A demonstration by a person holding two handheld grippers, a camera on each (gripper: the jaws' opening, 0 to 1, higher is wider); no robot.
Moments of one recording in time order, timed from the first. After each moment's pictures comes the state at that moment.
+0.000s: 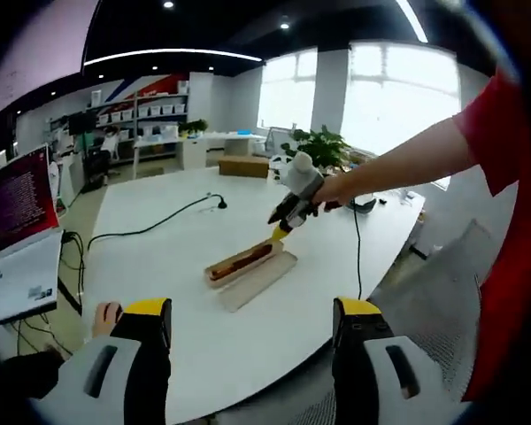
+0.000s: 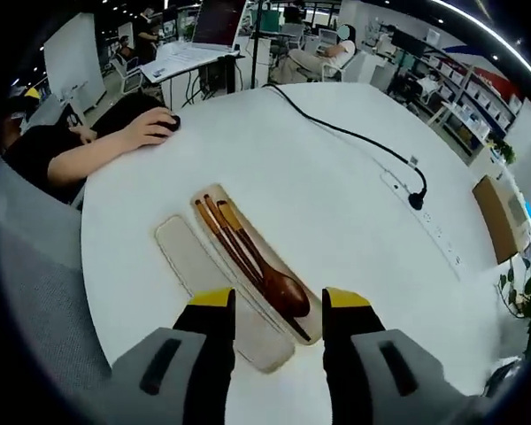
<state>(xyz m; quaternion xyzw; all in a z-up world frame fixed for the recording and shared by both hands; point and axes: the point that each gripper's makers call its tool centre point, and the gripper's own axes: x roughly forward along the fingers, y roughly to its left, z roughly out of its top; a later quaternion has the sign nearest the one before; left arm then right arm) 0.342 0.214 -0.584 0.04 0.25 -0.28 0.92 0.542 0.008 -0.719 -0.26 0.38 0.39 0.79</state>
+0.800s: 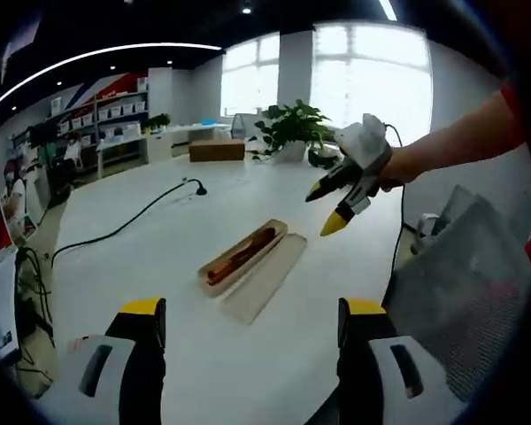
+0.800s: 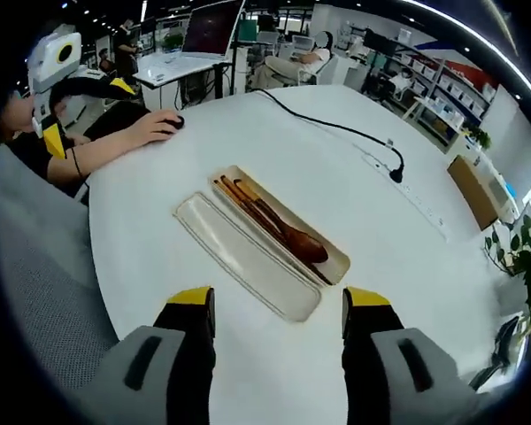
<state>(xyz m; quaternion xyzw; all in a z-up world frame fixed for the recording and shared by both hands) 0.422 0.197 -0.673 0.07 0.28 -0.35 0.89 0.495 -0.034 -0.728 -0.27 0.37 0.35 0.82</state>
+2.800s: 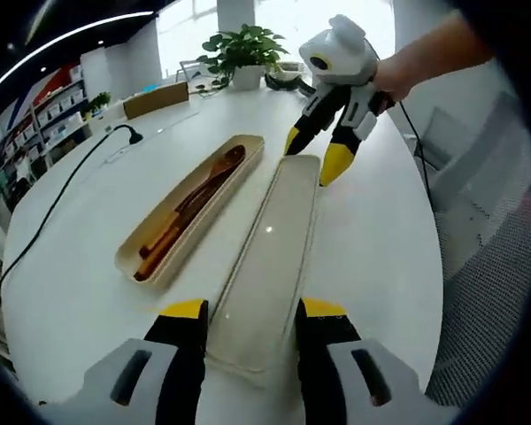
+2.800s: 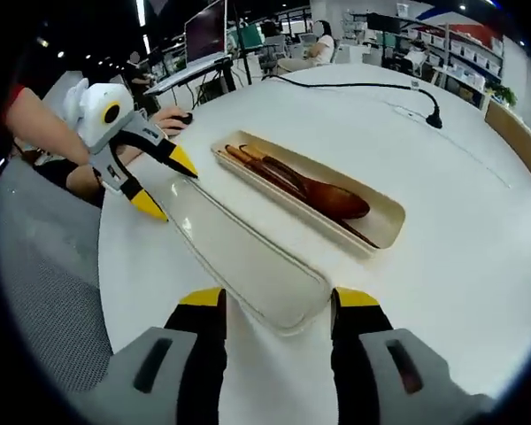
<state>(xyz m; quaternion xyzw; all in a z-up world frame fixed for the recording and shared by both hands) 0.465 0.129 -0.814 0.21 0.34 -0.44 0.80 0.488 -0.025 -0.810 -0.12 0.43 0.43 0.78</state>
